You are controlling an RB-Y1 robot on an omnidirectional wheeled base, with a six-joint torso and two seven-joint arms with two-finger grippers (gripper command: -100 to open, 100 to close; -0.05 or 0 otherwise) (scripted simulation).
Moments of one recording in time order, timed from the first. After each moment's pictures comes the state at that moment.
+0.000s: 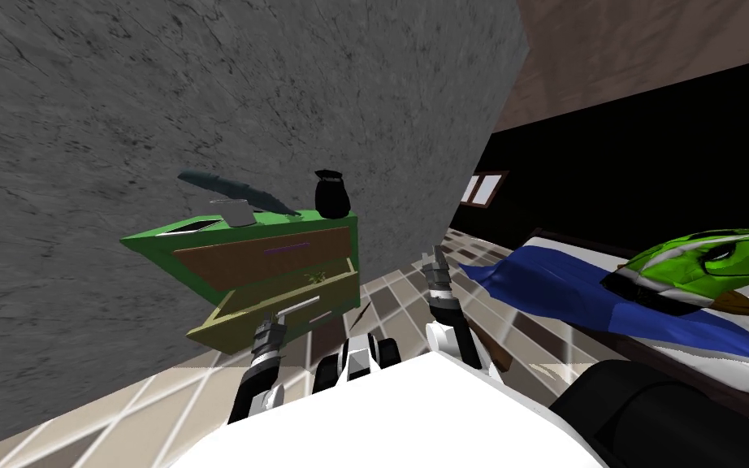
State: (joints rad) left arm 0.24 0.07 0.14 -1.13 0.15 -0.73 0.24; right arm 0.54 -0.01 -0.06 -2.21 -0.03 -0.49 0.05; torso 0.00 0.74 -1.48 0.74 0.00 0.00
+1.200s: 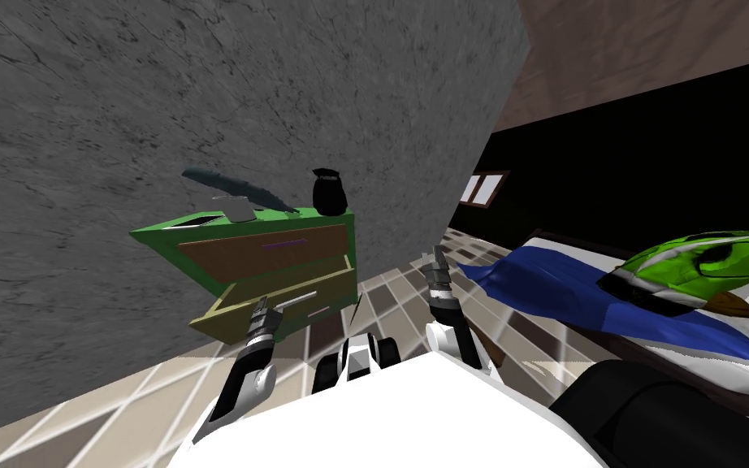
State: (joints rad) left arm 0.21 0.12 0.17 -1.30 0.16 -0.48 0.26; right arm 0.54 -0.01 -0.06 -2.21 -0.03 -0.49 0.05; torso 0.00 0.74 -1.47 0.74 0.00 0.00
